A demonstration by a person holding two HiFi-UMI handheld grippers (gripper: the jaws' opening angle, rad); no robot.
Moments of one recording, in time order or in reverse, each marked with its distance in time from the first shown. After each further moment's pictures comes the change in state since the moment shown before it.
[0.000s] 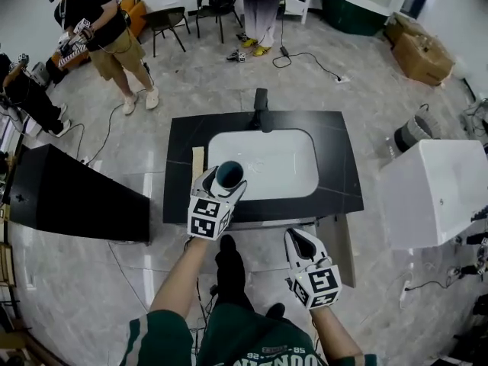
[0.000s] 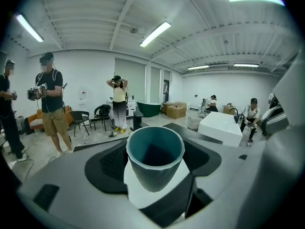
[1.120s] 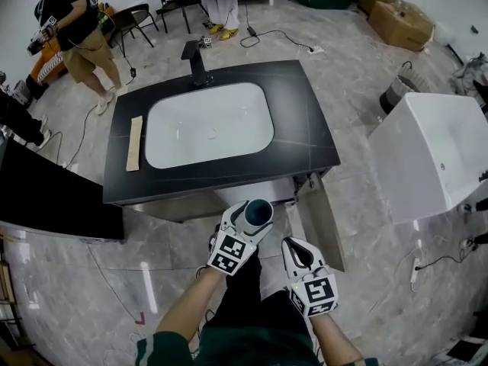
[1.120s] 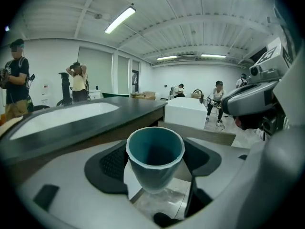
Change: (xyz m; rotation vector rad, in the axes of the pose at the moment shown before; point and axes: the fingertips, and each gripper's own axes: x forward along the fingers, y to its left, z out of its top) left arm 0.063 -0.331 -0.222 0.163 0.067 -0.346; right arm -0.111 -0.116 -0.233 0.016 0.003 -0.078
